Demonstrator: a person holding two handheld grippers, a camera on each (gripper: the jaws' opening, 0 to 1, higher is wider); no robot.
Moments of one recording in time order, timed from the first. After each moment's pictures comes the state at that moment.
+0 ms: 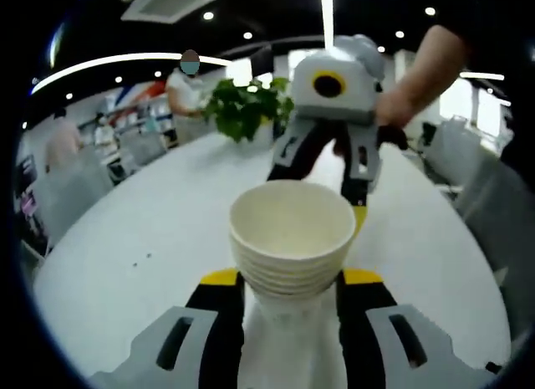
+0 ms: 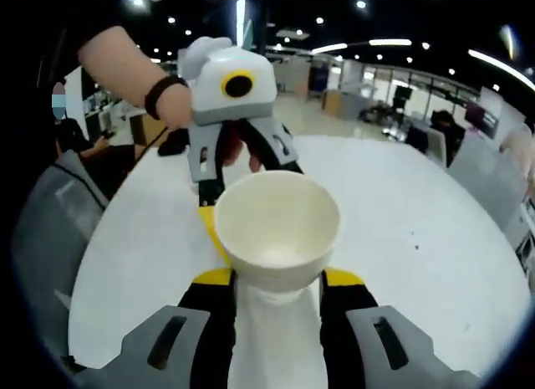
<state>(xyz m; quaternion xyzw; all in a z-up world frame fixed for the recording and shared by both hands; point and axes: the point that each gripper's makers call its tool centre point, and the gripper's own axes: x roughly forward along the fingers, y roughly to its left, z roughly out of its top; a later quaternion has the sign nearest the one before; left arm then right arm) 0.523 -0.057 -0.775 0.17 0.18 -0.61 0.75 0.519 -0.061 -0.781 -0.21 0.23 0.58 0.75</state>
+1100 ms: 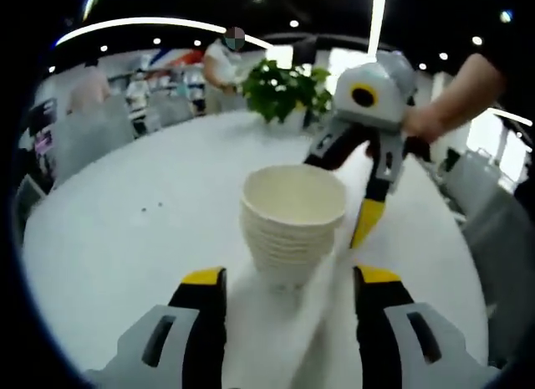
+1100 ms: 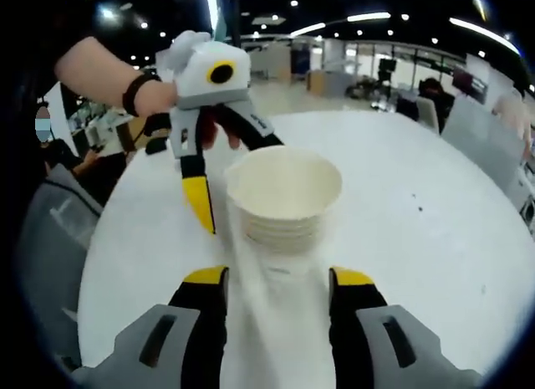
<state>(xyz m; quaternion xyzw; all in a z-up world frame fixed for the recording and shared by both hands) 0.516 -0.025 -0.783 0.10 0.24 -0.55 0.79 0.505 -0.078 -0.794 -0.19 0.28 0.55 0.76</state>
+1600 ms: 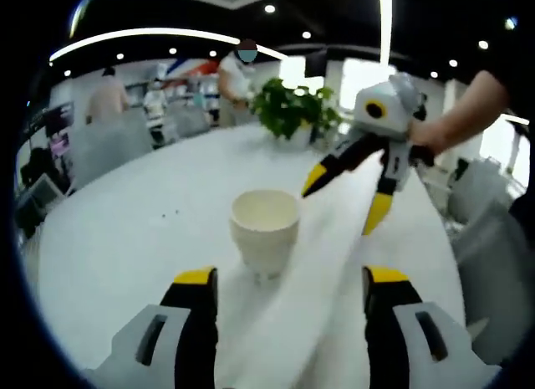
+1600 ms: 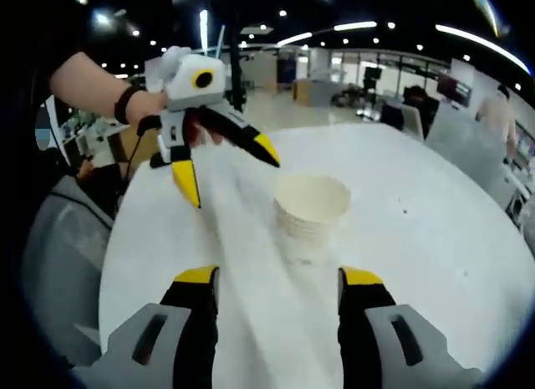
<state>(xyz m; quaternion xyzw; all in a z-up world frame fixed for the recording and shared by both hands) 0.469 -0.001 -0.738 0.10 0.22 -0.52 0.82 0.457 -0.098 -0.750 -0.16 0.26 0.52 0.80</state>
